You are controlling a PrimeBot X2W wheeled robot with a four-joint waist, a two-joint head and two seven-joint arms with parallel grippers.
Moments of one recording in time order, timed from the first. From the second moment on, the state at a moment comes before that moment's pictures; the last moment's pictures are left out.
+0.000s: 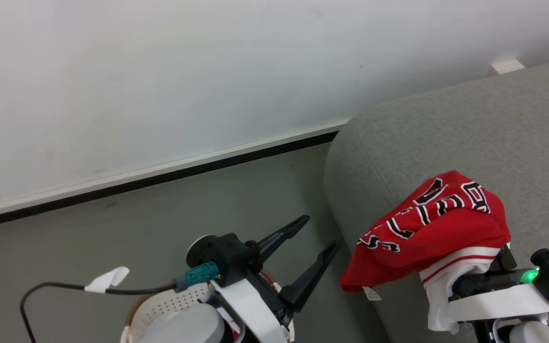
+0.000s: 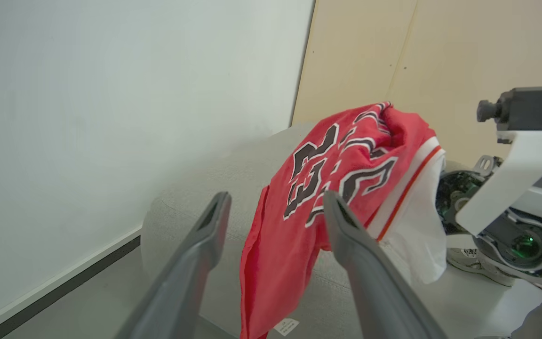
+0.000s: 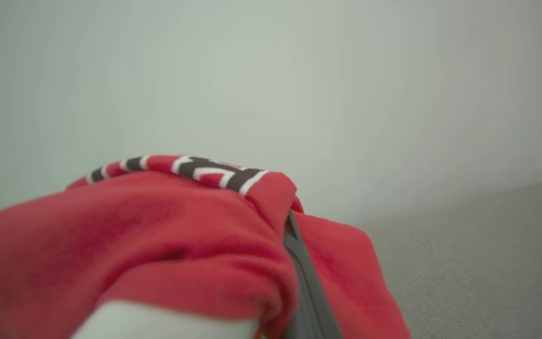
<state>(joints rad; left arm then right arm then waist) -0.55 0.32 -0.93 0.15 -0.65 -0.08 -0.26 -0.21 -0.06 0.10 0.17 0.36 0.13 -0.26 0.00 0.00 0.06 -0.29</state>
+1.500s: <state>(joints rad) -0.64 0.54 -0.85 -0.04 -0.58 -0.12 -0.25 -0.83 -0.33 -0.24 0.46 0.21 0.13 -0.06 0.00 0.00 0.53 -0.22</state>
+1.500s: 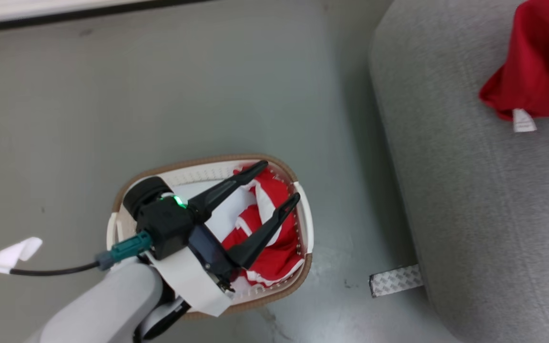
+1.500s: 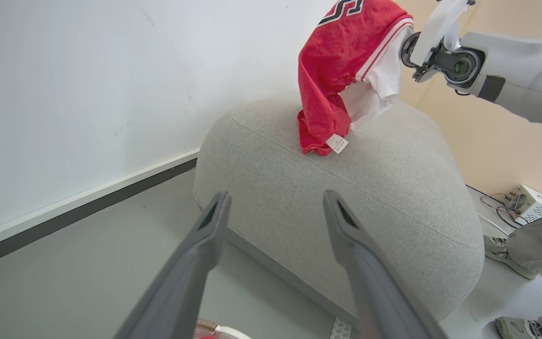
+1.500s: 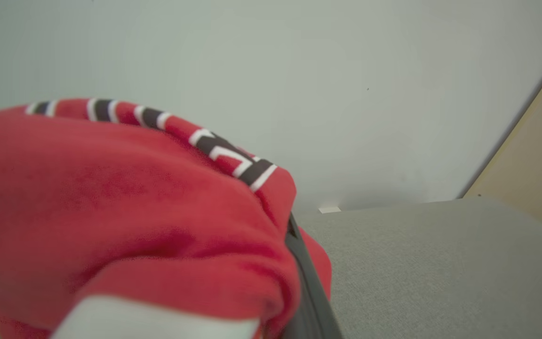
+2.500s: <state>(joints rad) -0.61 0.50 -0.82 0.06 -0.61 -0.12 -0.26 -0.76 -0.35 -0.29 0.65 -0.10 0.13 0.42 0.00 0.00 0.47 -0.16</state>
